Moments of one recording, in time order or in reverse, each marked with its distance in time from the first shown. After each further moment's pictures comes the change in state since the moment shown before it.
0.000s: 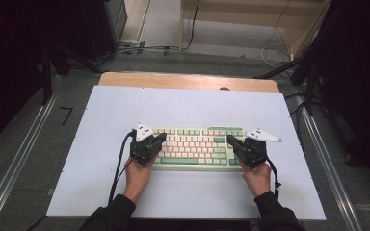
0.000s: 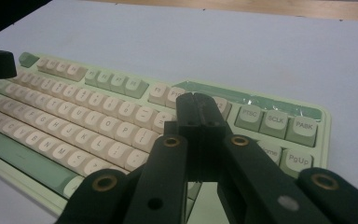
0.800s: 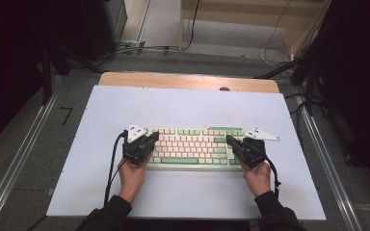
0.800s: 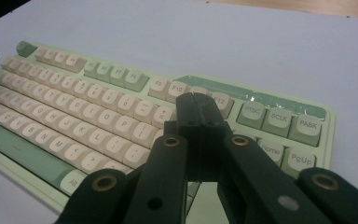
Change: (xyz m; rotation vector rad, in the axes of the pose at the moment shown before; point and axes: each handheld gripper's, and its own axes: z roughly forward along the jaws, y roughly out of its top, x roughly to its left) left arm 0.011 -0.001 -0.013 -0.035 0.042 -0.012; right arm 0.000 0.001 0.003 0.027 0.005 -0.029
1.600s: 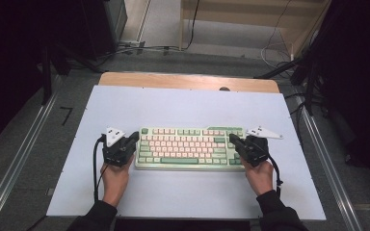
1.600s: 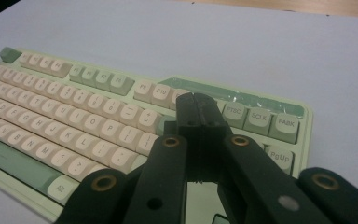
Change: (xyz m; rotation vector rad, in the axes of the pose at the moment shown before) left arm 0.031 -0.008 -0.034 -0.034 0.131 -0.063; right arm -0.006 0.004 -0.003 0.007 -0.038 0.028
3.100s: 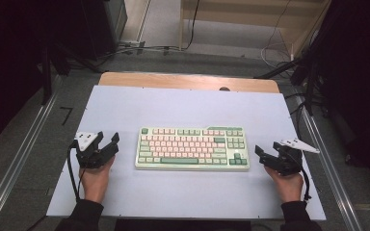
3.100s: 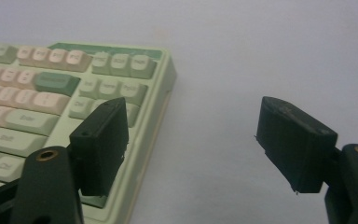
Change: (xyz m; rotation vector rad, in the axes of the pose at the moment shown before) left arm 0.049 -0.009 -0.027 -0.057 0.183 -0.082; right arm -0.069 -0.036 -0.045 0.014 -0.178 0.087
